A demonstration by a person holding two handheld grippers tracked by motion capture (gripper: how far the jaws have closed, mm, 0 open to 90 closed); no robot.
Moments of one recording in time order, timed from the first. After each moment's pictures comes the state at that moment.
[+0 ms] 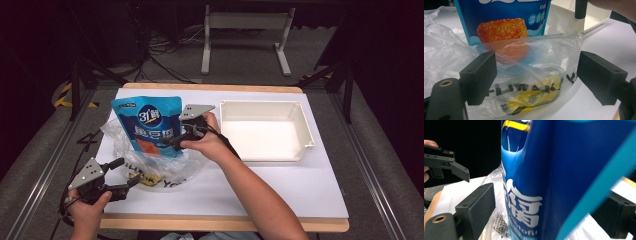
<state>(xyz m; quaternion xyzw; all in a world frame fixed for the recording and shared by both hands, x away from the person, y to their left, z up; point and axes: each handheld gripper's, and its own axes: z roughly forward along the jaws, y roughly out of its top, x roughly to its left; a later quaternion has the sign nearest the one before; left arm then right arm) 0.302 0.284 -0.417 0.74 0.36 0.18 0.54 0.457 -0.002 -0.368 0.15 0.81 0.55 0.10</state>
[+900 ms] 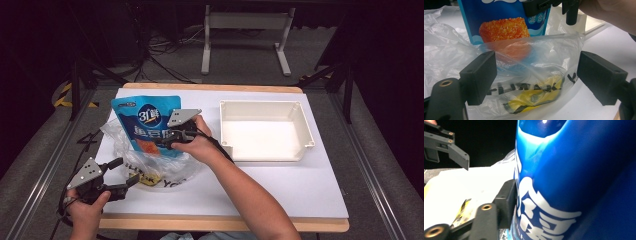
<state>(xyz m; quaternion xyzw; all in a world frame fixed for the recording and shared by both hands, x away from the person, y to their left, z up) 0.301 0.286 -0.417 0.74 0.36 0.18 0.54 0.458 0.023 -0.380 0.08 0.84 0.53 0.12</state>
